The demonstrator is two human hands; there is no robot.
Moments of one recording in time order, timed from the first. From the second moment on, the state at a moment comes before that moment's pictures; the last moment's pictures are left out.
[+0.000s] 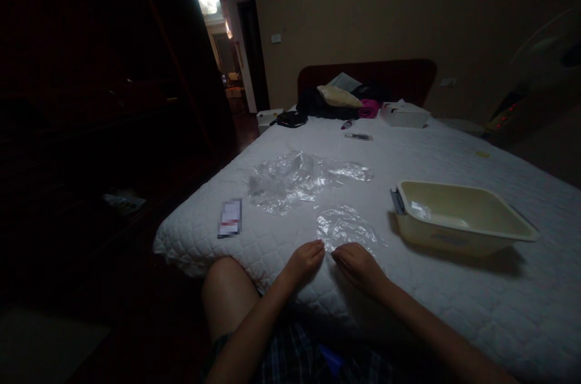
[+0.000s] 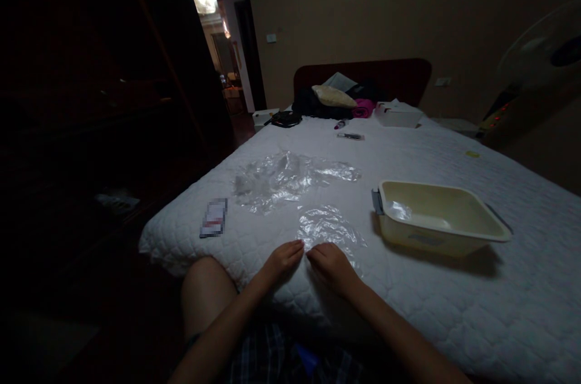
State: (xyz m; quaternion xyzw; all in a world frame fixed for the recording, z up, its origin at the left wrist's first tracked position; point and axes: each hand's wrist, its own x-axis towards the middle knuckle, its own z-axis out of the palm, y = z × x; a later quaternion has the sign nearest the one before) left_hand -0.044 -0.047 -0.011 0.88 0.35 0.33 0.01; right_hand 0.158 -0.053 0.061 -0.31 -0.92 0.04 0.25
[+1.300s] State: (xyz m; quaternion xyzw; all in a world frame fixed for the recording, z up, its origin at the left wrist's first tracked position) left_hand -0.039 -0.044 -0.006 0.88 0.34 0.32 -0.12; right_hand 0.153 0.025 0.030 -0.50 -0.83 0.13 0.20
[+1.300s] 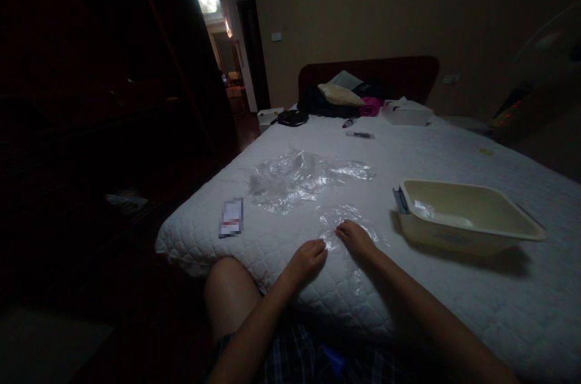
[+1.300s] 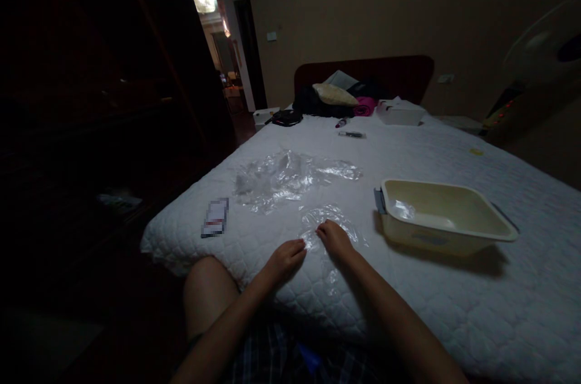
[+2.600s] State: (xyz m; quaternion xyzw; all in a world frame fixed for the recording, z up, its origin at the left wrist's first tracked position) left_hand -0.007 -0.052 -0.010 0.88 0.31 0.33 -0.11; right_hand 0.209 -0.082 0.030 -0.19 -0.95 -0.09 0.23
